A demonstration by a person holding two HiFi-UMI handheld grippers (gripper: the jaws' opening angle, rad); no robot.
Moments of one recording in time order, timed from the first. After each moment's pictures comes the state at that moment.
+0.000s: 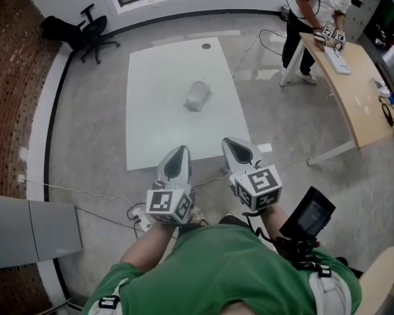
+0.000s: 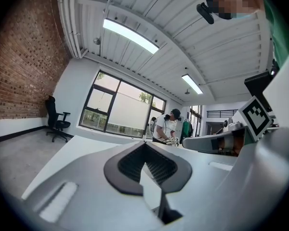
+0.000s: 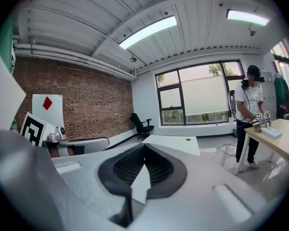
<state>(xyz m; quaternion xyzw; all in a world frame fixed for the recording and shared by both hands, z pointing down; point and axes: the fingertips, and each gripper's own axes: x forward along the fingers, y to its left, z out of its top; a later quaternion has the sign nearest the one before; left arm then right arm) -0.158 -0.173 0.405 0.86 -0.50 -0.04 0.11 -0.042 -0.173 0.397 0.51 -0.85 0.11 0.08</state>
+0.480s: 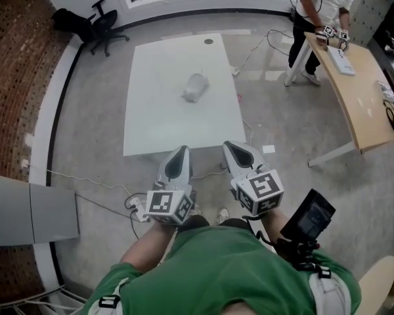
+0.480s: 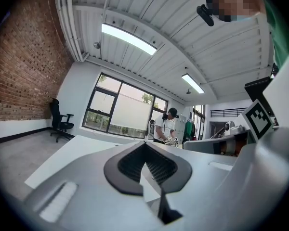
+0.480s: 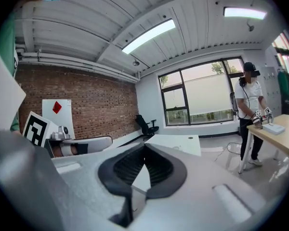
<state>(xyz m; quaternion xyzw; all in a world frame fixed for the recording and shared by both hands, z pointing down) -0.120 -0.118 0.394 0.85 -0.52 -0.04 0.11 -0.006 -0.117 0.394 0.48 -0.87 0.12 0.07</state>
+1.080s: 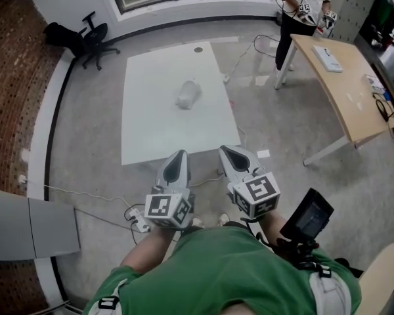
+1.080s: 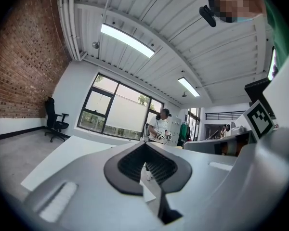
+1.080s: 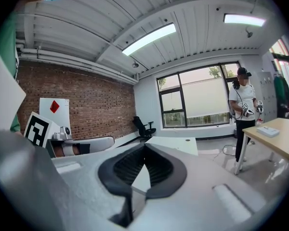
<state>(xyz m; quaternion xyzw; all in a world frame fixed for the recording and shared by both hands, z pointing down) -0.123 -0.107 0.384 0.86 -0.50 -0.06 0.10 -0.013 -0.099 0.381 0.50 -0.86 0.10 0.06</state>
